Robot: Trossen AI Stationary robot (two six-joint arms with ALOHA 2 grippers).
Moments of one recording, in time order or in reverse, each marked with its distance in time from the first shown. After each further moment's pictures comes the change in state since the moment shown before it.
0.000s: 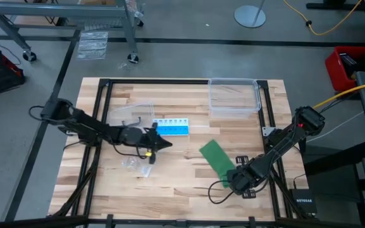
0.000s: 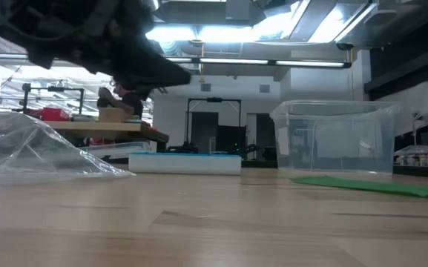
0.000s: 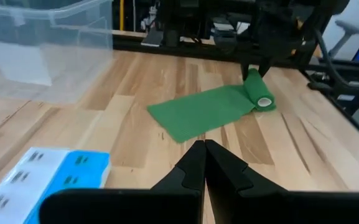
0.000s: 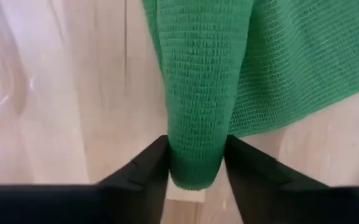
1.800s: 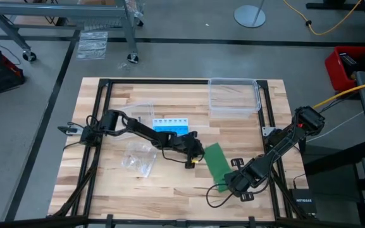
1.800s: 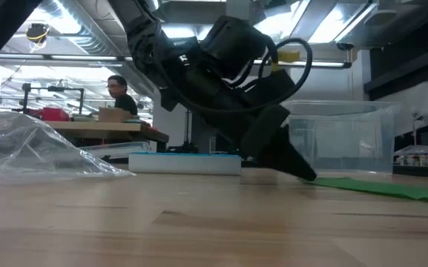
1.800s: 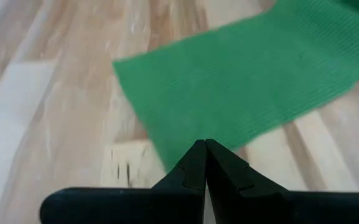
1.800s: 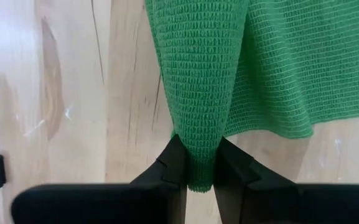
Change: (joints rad) left arm 0.094 0.719 0.776 -0.394 0.152 0.171; right arm 0.000 0.000 0.001 0.115 0.060 -0.079
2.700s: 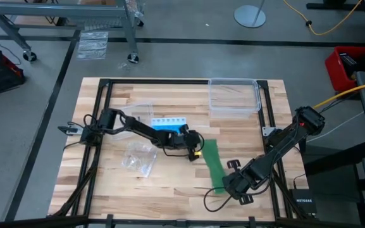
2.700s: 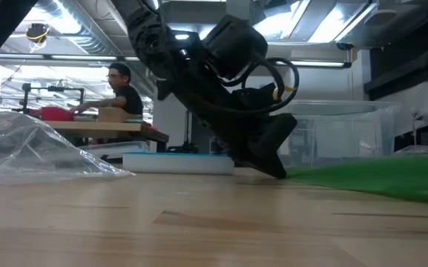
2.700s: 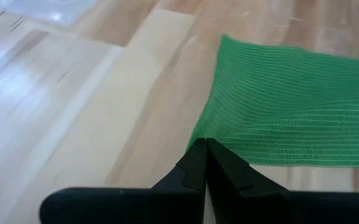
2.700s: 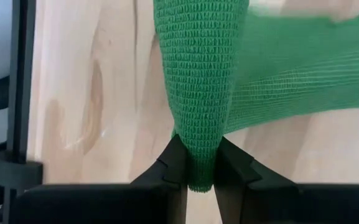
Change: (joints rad) left arm 0.023 -0.010 0.003 -0.189 -0.325 -0.307; right arm 0.000 0.000 0.133 -0.076 0.033 -0.079
